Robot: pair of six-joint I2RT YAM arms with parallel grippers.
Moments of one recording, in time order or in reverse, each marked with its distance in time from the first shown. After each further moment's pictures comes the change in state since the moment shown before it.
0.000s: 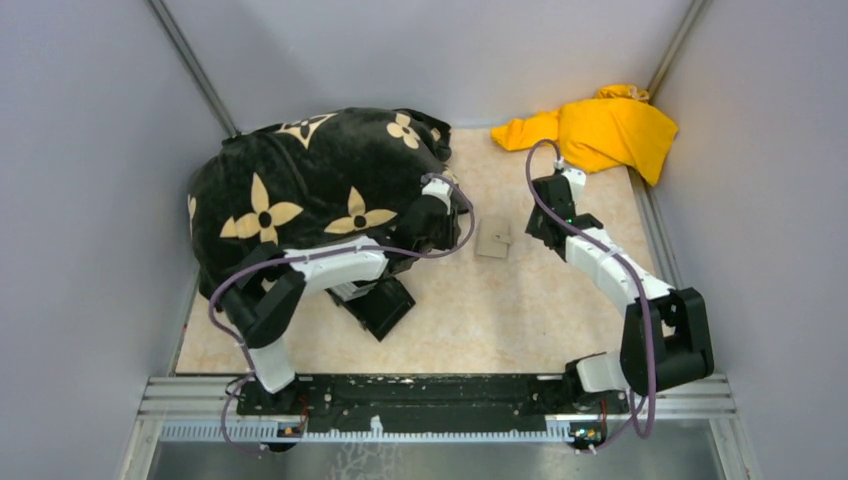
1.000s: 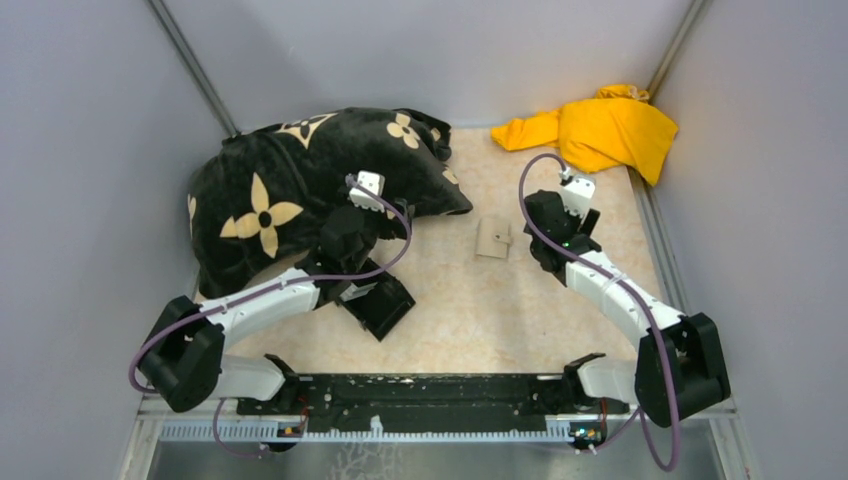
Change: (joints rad) left arm 0.144 -0.522 -0.424 0.352 -0.111 0.311; right arm 0.109 -0.170 -0.148 0.106 0.397 0.009
